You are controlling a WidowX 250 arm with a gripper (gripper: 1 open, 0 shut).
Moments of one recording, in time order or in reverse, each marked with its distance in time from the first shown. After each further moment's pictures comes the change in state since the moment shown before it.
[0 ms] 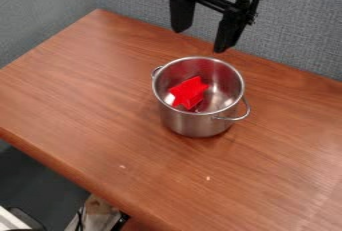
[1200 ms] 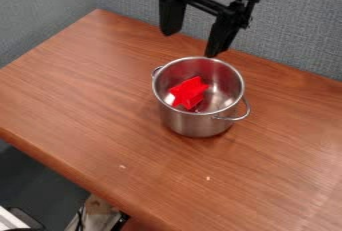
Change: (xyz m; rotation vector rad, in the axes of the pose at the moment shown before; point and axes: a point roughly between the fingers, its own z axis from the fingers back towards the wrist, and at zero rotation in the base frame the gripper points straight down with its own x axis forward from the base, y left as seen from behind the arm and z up) arm -0.018 -0.003 0.007 0.012 0.038 0.056
